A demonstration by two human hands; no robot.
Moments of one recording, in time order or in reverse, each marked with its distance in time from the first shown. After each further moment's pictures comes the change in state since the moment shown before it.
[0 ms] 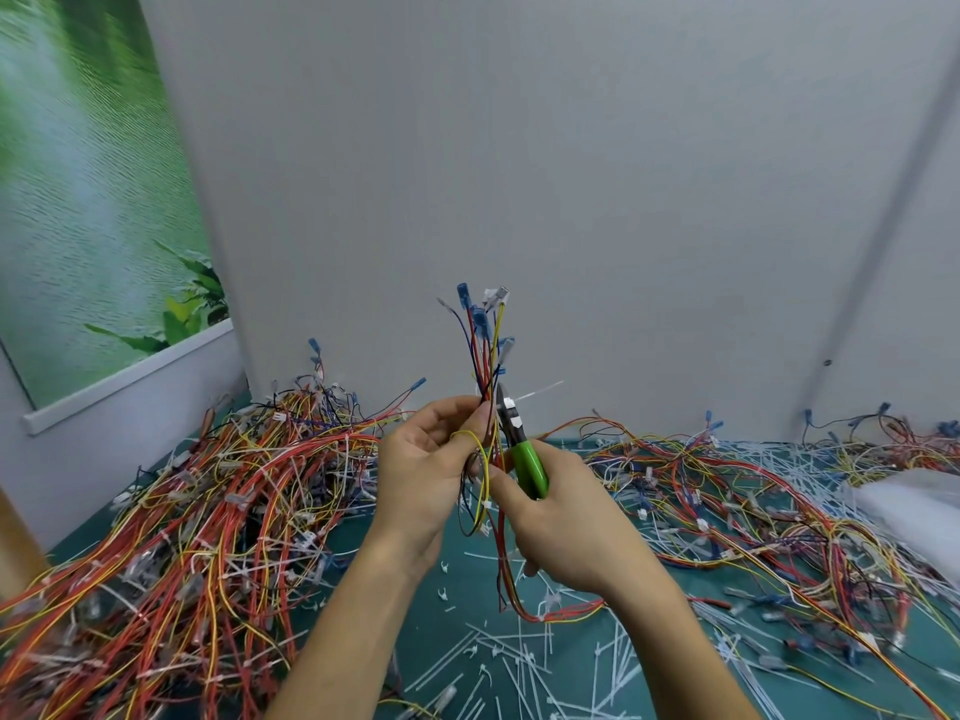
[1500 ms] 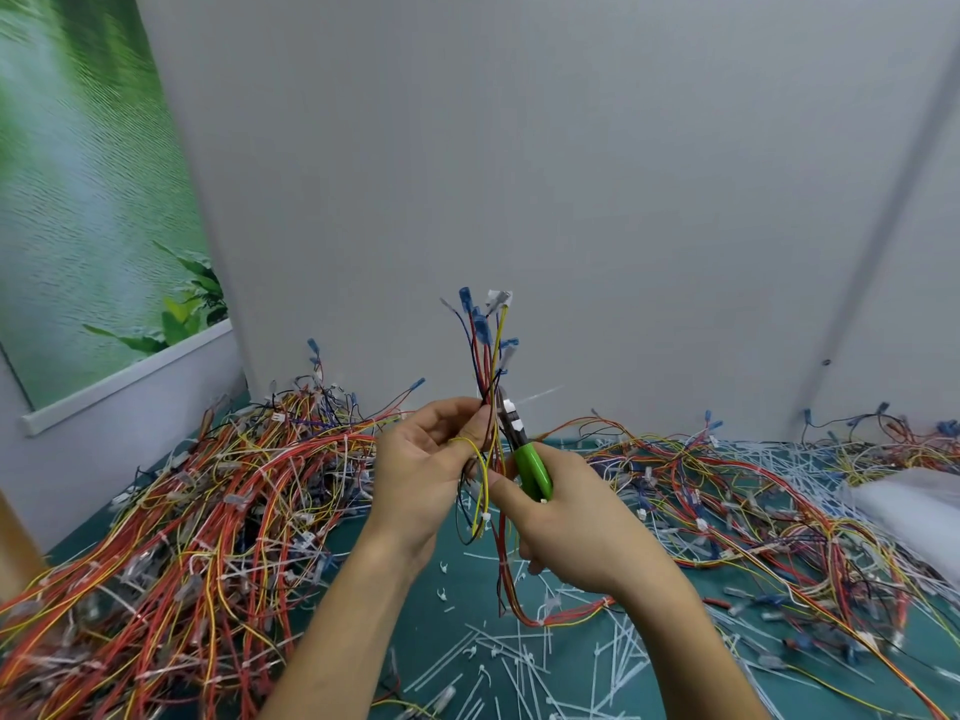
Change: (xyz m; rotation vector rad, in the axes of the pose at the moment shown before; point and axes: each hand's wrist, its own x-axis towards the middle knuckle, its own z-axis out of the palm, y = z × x) left_hand 0.003 -0.001 -0.003 0.061 -0.039 0.046; right_hand -0.003 -0.002 -0.009 -0.036 -0.064 0.022
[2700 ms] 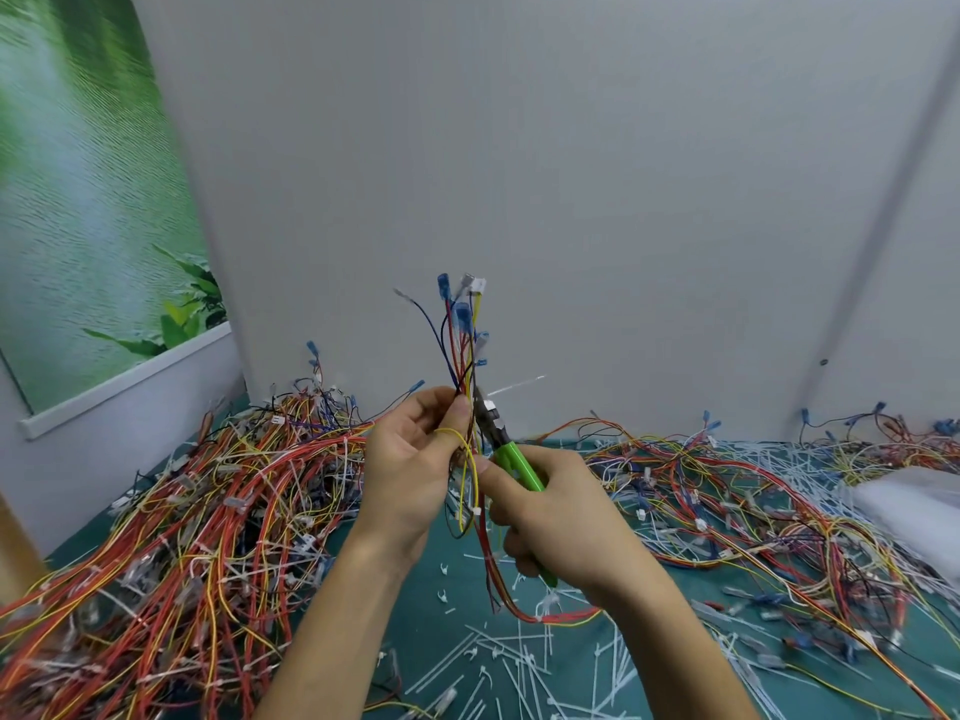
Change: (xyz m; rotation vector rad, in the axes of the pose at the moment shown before) left_hand 0.001 0.010 -0.003 0.017 0.037 0.068; right_hand -0.001 -0.011 0.011 0.414 -0.012 0.044
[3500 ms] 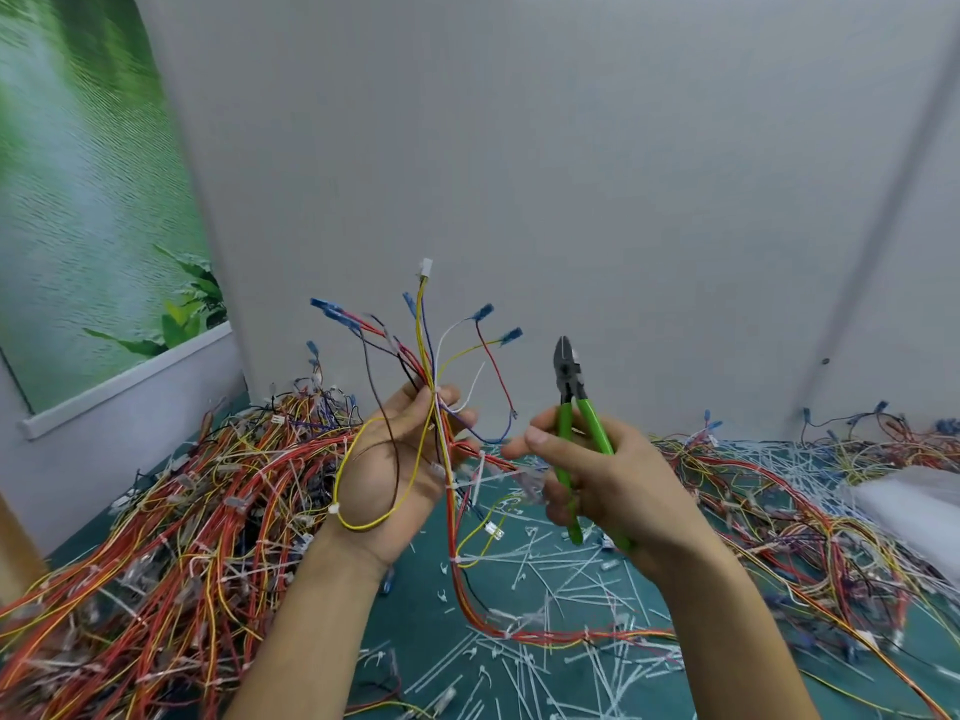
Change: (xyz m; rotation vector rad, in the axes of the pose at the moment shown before) left_hand 0.009 0.014 -0.016 -0.609 -0.331 -0.285; right_hand 0.006 0.000 -0.045 0.428 -0.065 0.004
